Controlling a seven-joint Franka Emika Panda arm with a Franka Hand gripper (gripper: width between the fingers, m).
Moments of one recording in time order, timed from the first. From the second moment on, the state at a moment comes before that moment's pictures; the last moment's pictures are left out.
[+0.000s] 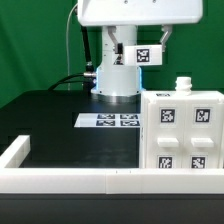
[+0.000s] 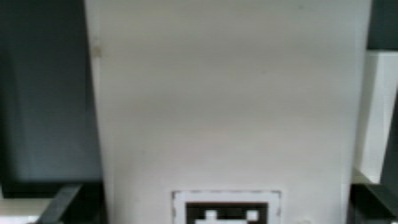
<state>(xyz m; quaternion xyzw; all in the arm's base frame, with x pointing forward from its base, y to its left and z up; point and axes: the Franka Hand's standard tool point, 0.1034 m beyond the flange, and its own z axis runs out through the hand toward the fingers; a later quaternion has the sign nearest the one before) 0.537 0.016 0.187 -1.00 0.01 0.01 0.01</state>
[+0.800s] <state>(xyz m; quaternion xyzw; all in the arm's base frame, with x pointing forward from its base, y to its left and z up) 0.585 0.044 0.173 -1.00 0.01 0.01 0.01</state>
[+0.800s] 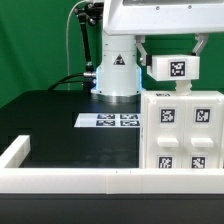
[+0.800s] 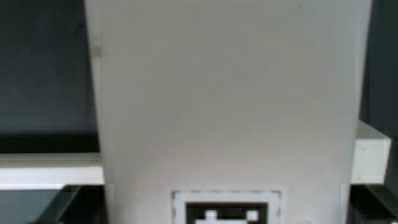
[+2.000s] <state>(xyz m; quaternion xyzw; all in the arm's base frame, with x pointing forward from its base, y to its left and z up) 0.605 0.051 0.175 -1.00 0.01 -0.05 0.01</state>
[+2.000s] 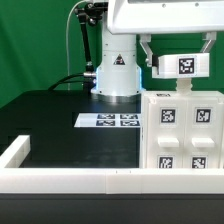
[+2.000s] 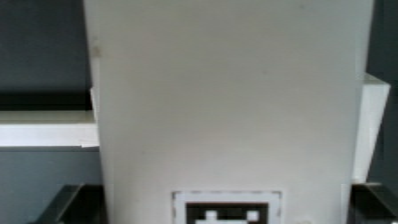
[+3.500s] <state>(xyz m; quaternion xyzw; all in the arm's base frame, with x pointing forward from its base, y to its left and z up) 0.608 0.054 0.174 -1.00 0.05 -0.01 0.04</state>
